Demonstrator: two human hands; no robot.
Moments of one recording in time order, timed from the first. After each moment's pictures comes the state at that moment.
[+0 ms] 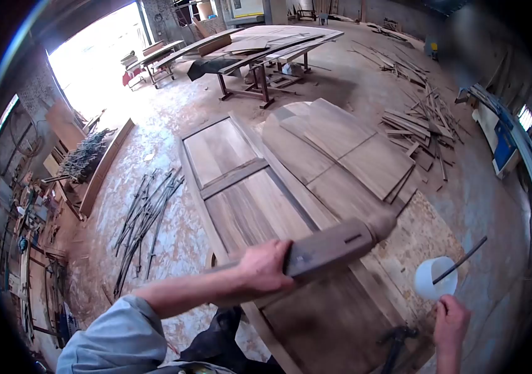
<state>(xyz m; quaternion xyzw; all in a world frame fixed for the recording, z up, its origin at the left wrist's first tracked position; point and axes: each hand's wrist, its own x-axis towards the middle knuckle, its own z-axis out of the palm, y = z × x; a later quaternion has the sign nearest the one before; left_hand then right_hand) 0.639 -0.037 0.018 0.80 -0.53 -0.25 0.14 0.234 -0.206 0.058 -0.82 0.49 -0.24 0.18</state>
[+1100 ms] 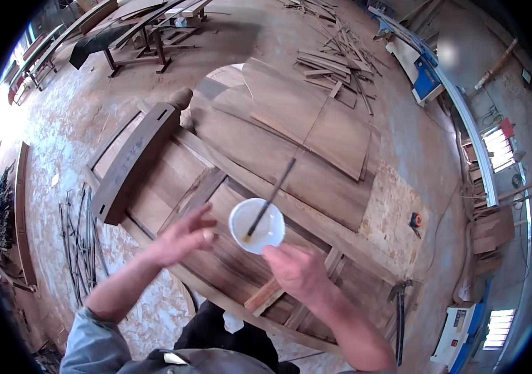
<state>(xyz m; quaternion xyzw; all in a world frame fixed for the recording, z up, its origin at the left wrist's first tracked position) 0.980 -0.075 -0.014 0.54 -0.41 -0.62 0.39 0.708 -0.151 0.038 -0.92 0.26 -0.20 0.19</state>
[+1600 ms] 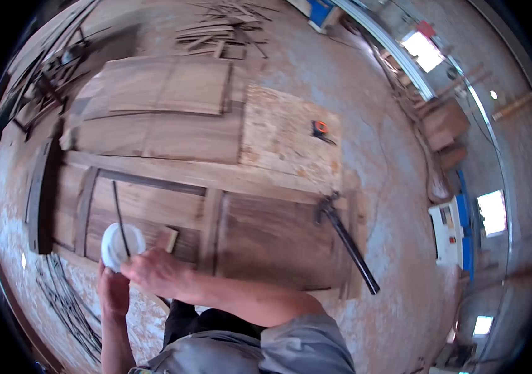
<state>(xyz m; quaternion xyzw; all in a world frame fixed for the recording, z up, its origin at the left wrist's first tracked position) 0.804 0.031 -0.042 0.47 -0.16 -0.59 0.64 0.643 -0.060 -0.026 -0.91 0.21 -0.25 0.26</state>
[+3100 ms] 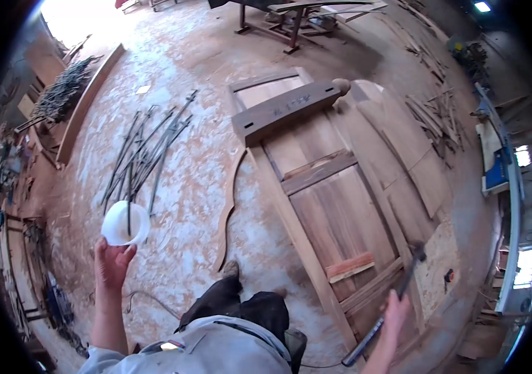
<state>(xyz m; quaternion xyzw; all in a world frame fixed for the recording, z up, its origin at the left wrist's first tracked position) 1.036 0.434 -0.010 0.51 0.06 -0.23 0.82 0.558 -0.035 -0.029 -0.59 0.67 -0.24 0.39</state>
